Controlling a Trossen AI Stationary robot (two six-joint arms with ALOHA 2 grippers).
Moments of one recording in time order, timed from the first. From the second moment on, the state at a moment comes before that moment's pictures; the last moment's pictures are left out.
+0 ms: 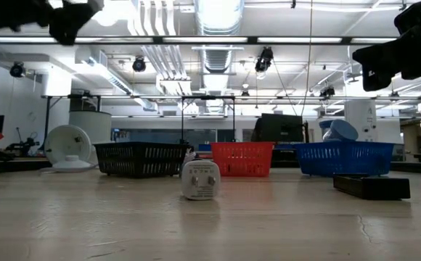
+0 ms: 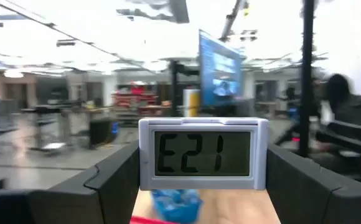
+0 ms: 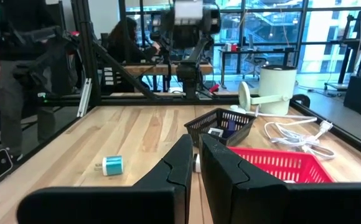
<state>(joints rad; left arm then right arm) -0.31 0.40 0.19 0.48 -0.40 0.11 0.15 0.04 0.01 0.05 0.11 0.05</state>
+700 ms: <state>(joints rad) -0.31 0.87 1.14 -0.62 -0.72 -0.27 0.15 0.04 0.01 0.06 0.11 0.07</state>
